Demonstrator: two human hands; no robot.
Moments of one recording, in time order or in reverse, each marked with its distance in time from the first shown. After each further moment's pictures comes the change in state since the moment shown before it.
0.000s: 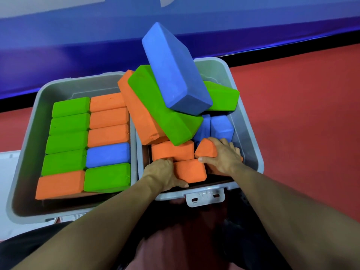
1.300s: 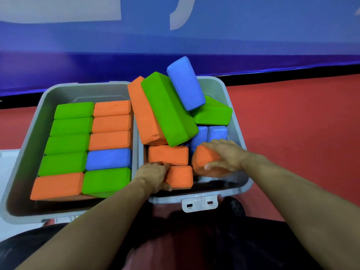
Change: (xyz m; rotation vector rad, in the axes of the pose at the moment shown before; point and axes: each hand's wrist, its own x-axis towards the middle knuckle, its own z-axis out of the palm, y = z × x) left_hand 0.003 -0.033 -0.013 0.254 0.028 0.202; right_hand -0.008 -0.022 -0.084 -0.419 -0.159 -0.423
